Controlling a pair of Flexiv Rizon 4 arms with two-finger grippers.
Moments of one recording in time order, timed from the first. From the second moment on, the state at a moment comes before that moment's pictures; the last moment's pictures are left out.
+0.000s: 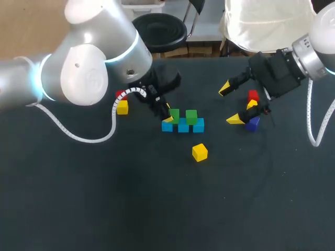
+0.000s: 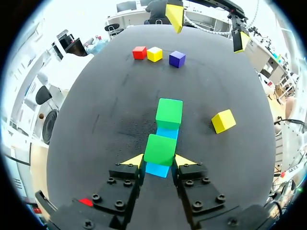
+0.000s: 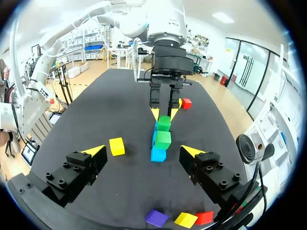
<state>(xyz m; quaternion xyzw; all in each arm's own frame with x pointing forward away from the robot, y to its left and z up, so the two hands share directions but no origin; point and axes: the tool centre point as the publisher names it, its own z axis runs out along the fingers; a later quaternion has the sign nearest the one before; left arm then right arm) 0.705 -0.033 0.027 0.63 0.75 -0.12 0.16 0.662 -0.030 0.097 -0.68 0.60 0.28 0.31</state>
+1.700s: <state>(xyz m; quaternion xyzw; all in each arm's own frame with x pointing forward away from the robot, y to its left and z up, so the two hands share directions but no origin) 0.699 -0.036 0.031 0.63 0.75 -0.11 0.18 0.662 -0.030 0.097 -0.68 0.60 0.28 0.31</state>
